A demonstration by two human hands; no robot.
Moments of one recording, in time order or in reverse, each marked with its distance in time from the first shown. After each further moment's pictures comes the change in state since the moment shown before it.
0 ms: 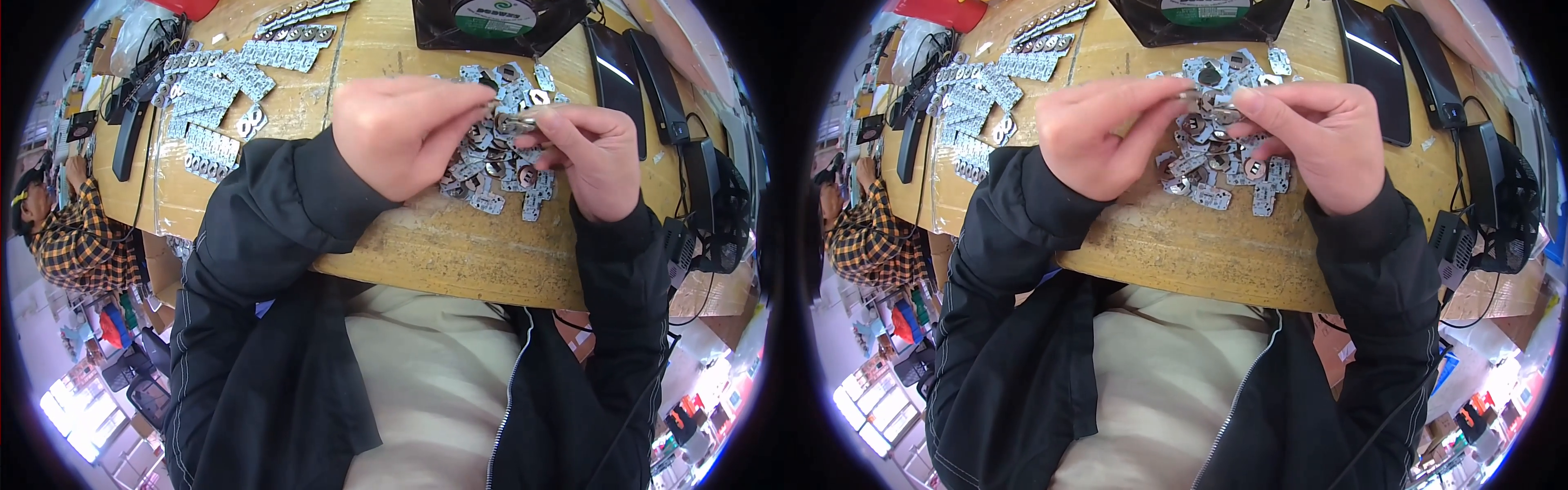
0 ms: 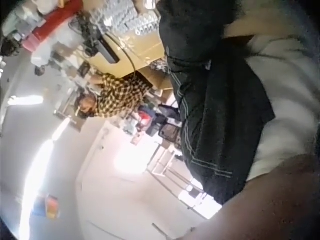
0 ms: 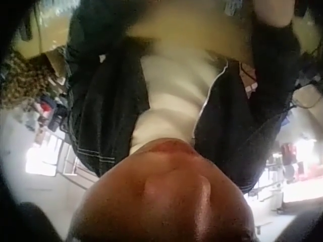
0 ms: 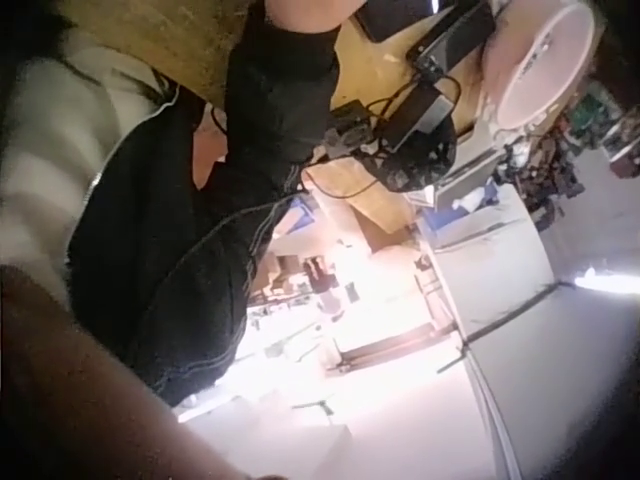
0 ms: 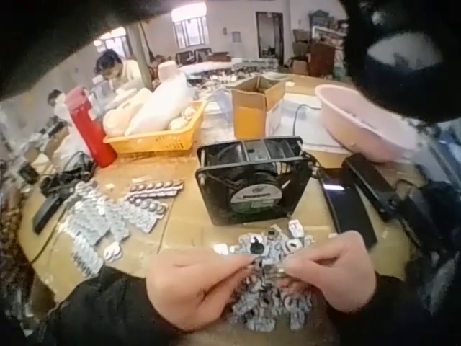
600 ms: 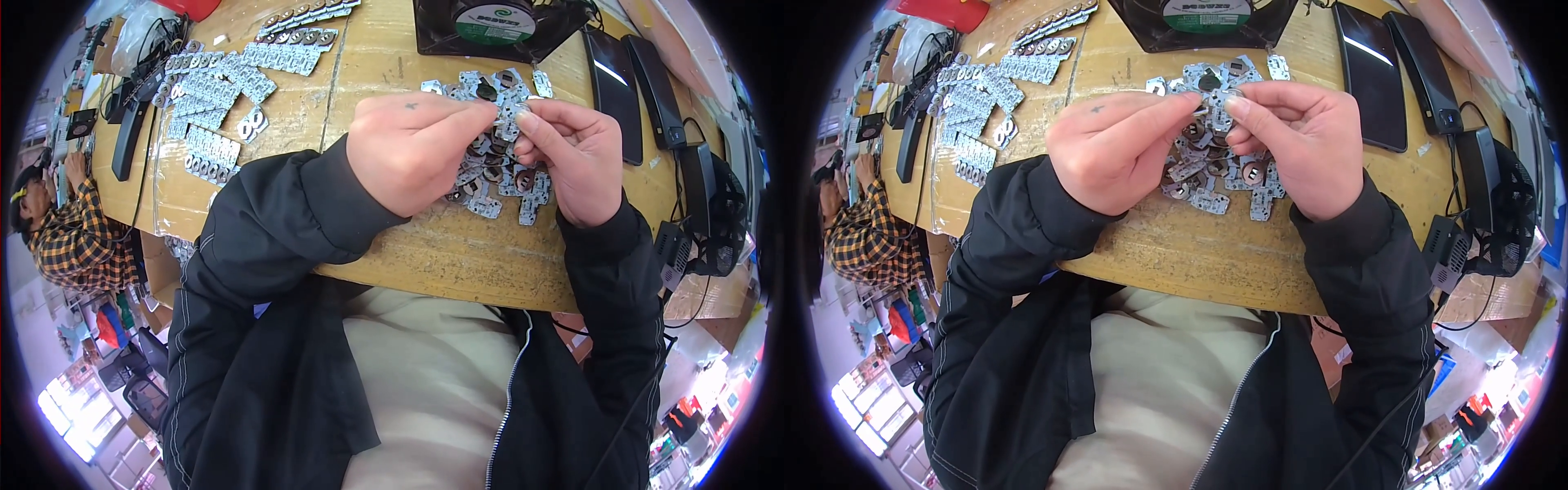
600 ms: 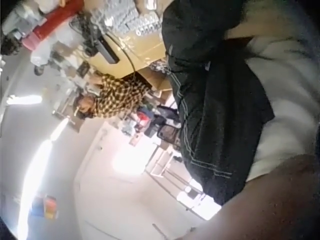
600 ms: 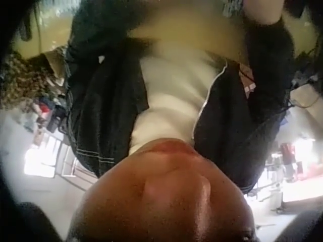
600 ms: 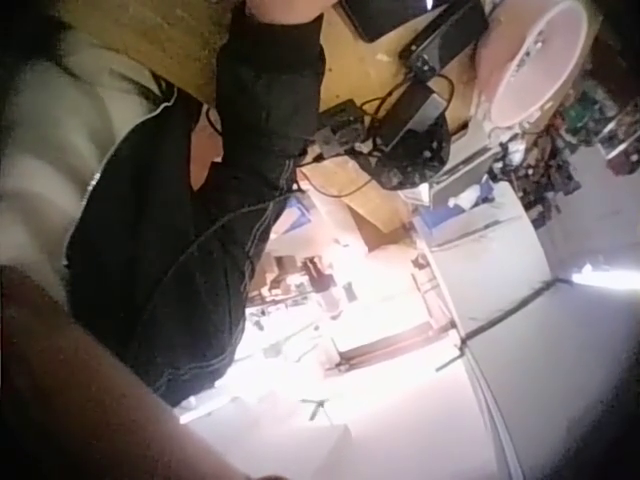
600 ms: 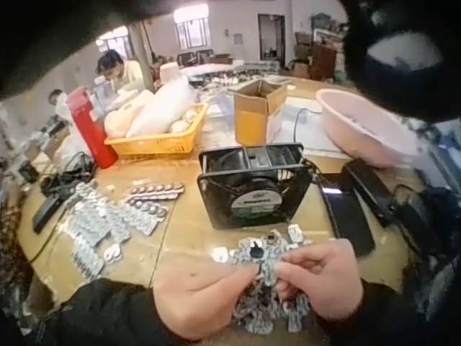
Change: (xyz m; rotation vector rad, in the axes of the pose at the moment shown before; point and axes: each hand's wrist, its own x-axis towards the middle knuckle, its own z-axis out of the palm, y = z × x) left_hand -0.005 -0.001 0.003 0.090 -0.021 0.167; right_hand 0.007 0.011 0.007 0.098 0.002 -0.048
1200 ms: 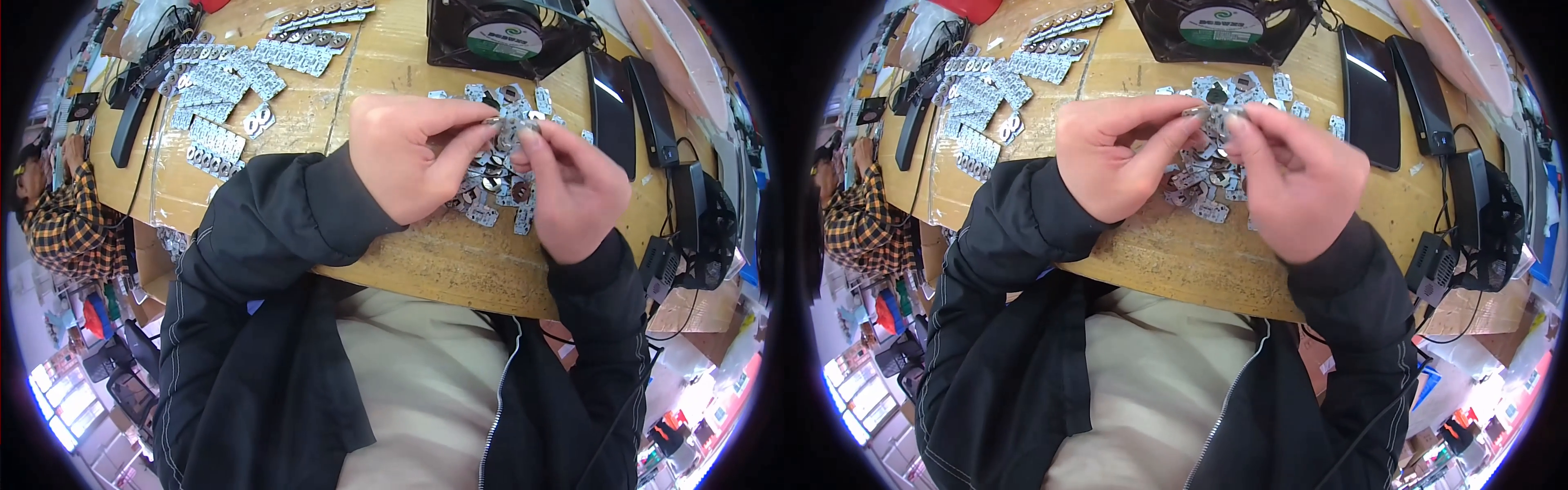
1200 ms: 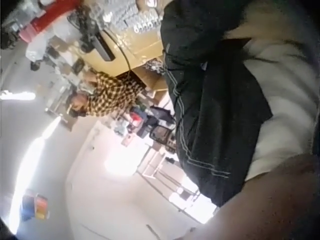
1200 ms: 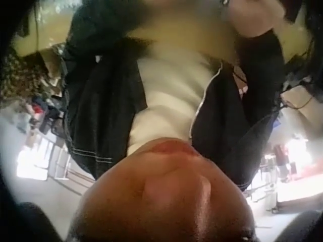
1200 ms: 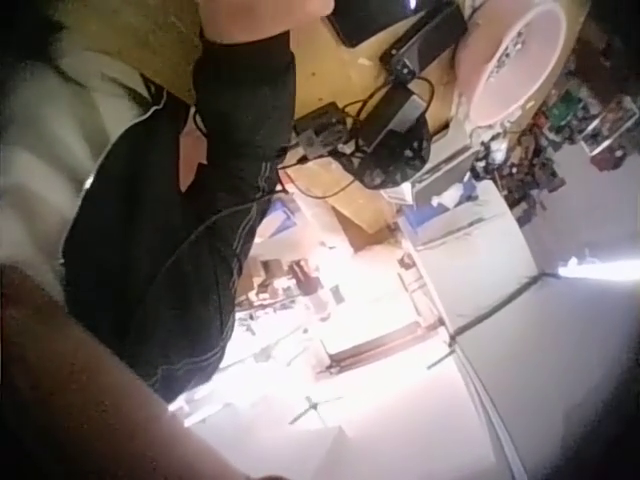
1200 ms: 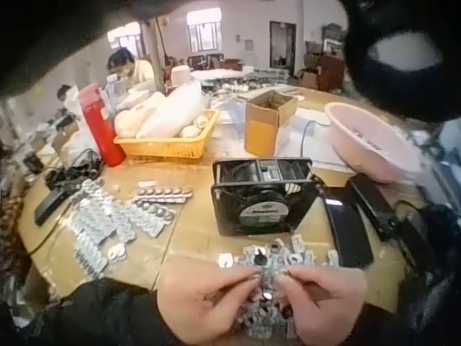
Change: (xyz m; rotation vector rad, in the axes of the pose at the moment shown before) left_hand 0.003 0.020 0.002 -0.472 0.122 -0.673; right_hand -0.019 -0.010 0.024 -0.543 0.209 -0.430
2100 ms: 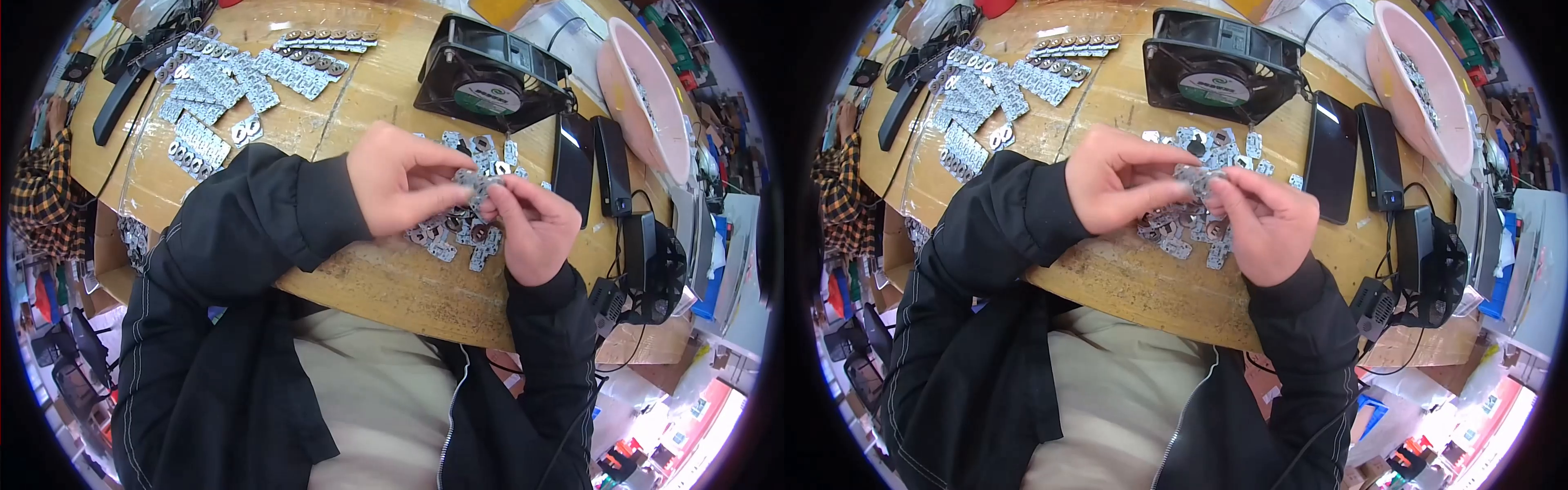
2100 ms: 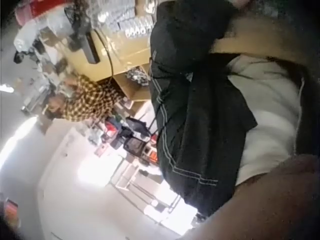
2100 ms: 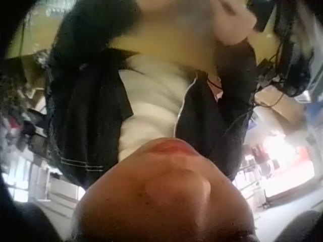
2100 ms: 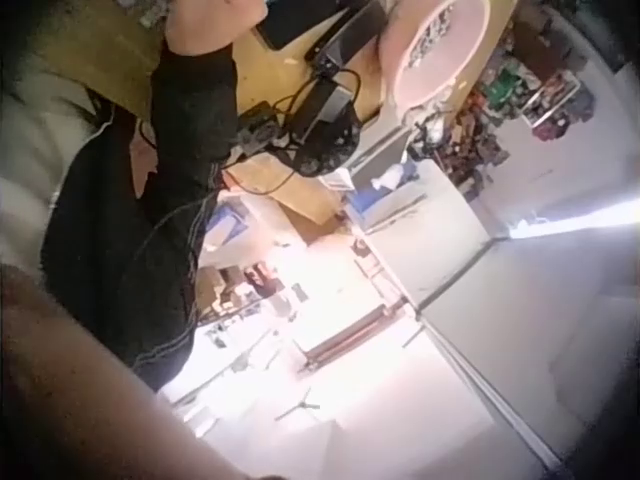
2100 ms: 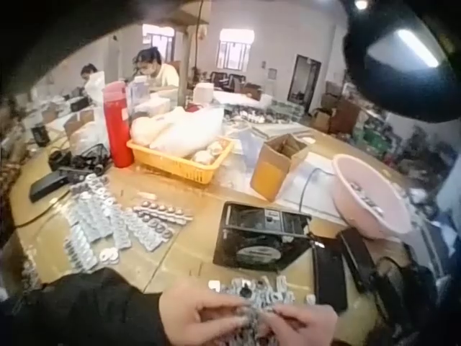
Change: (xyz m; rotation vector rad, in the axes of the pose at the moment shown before) left_hand 0.008 -0.005 -0.012 -0.183 -0.353 -0.039; right_hand 0.005 0.012 -0.013 0.206 -0.179 0.168
